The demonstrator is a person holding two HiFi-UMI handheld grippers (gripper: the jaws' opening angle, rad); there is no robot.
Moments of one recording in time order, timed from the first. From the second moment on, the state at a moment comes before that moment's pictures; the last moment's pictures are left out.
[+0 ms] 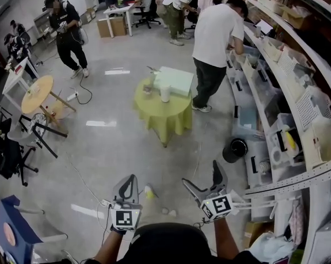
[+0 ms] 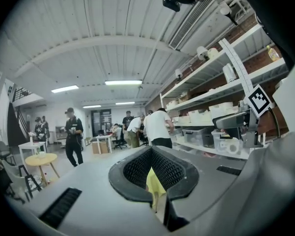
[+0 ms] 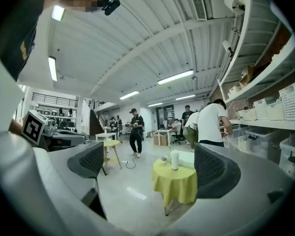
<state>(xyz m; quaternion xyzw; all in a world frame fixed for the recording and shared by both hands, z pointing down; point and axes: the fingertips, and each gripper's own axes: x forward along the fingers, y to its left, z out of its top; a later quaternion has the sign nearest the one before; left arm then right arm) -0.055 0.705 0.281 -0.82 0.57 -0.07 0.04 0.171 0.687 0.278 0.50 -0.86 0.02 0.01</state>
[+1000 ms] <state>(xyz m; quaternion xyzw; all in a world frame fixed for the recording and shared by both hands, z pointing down) -0.118 0.424 0.266 -0.84 0.54 -0.03 0.00 0.050 0.435 0.235 0.48 -0.88 0.02 0.00</state>
